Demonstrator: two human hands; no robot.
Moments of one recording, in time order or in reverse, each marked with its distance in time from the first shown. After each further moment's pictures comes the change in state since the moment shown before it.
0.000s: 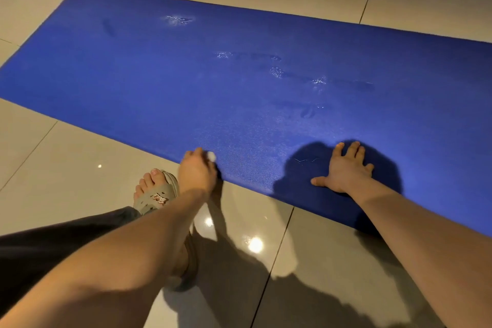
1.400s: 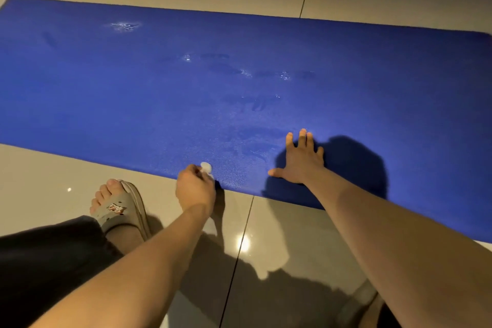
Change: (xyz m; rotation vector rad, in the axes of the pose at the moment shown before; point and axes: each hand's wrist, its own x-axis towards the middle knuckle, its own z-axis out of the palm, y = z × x) left_hand -0.075 0.074 0.038 -0.207 -0.026 -0.146; right_hand -0.014 0.021 0.014 0.047 0.087 -0.129
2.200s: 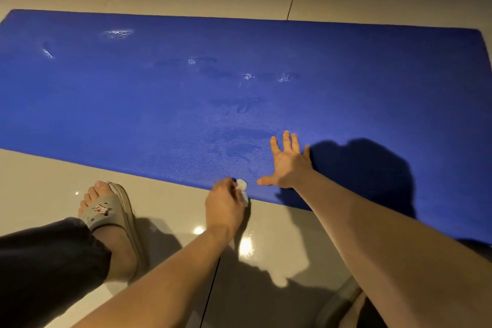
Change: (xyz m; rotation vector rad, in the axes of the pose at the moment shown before) left_hand -0.084 0.037 0.048 0.057 -0.213 0.235; right_hand -0.004 0.026 0.004 -0.014 -0.009 -0.133
